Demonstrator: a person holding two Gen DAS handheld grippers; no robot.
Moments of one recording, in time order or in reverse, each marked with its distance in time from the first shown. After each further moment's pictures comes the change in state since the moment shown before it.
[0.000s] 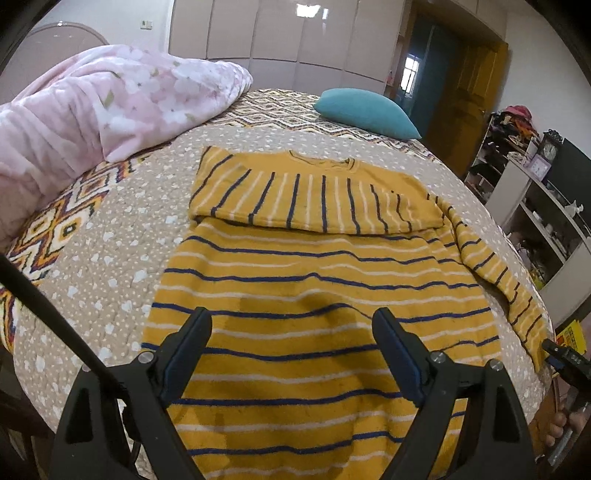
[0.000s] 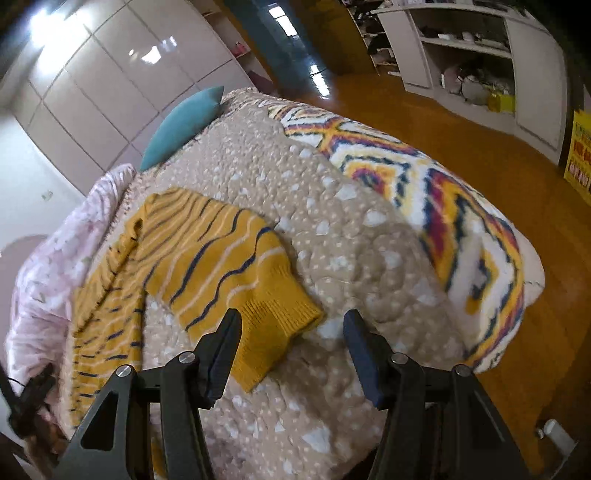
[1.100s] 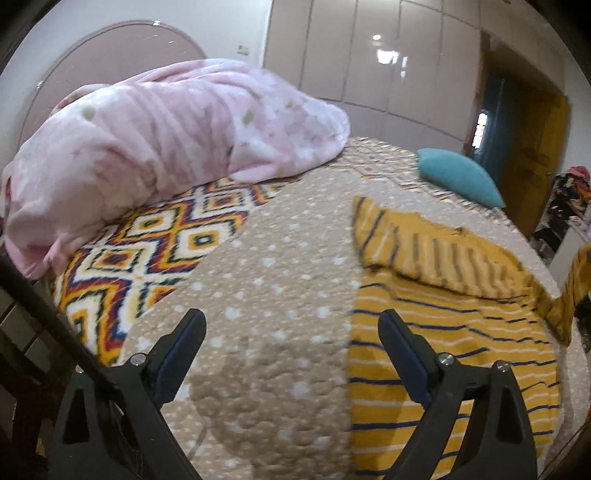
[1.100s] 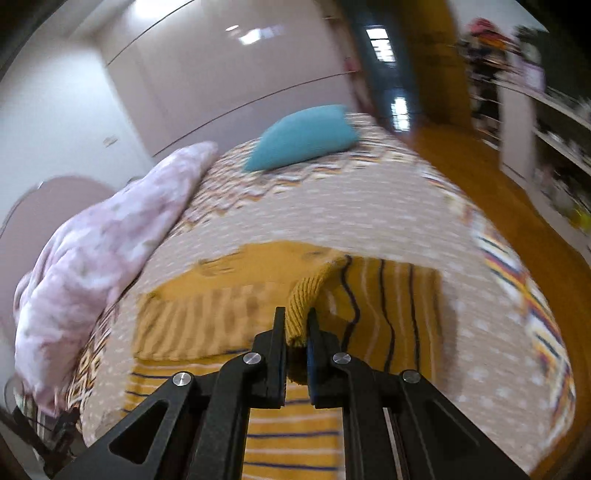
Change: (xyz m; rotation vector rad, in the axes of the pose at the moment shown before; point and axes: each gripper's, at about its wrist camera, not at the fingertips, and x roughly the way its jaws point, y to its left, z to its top) left arm -0.043 0.148 -0.009 -0.188 -0.173 0.266; right arm 0.009 0.281 0.092 -0.336 -0.032 0.219
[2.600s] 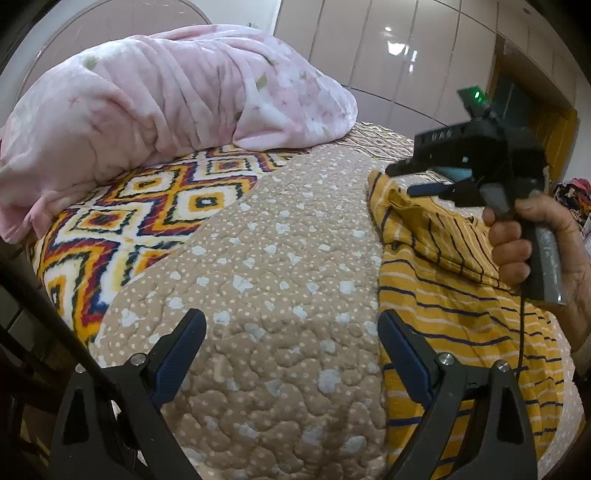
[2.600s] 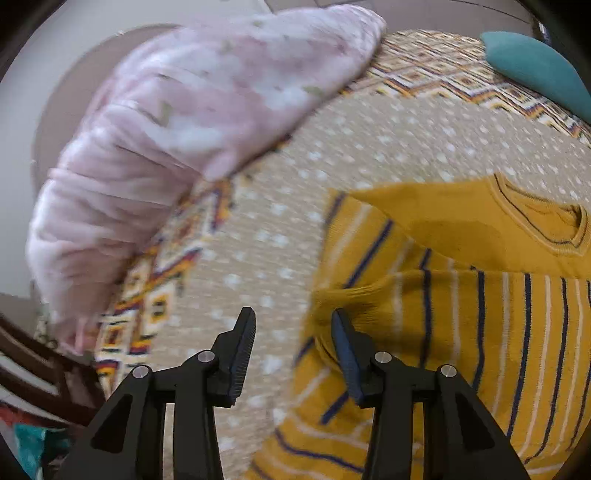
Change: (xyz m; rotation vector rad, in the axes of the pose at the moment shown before) left arm 0.034 0.021 -0.021 -0.056 0.065 -0.061; right arm 0.260 0.290 -0.040 -0.286 0.413 0.351
